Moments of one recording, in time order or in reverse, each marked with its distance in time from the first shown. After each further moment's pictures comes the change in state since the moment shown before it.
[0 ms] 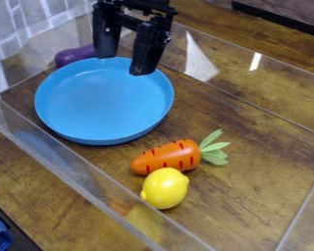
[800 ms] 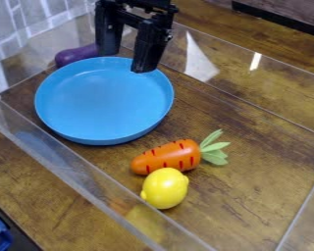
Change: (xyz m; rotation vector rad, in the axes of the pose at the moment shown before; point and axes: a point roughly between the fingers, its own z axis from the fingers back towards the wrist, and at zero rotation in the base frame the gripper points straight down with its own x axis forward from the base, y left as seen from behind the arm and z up) arm 0.004 0.001 0.002 0.008 -0.022 -0.018
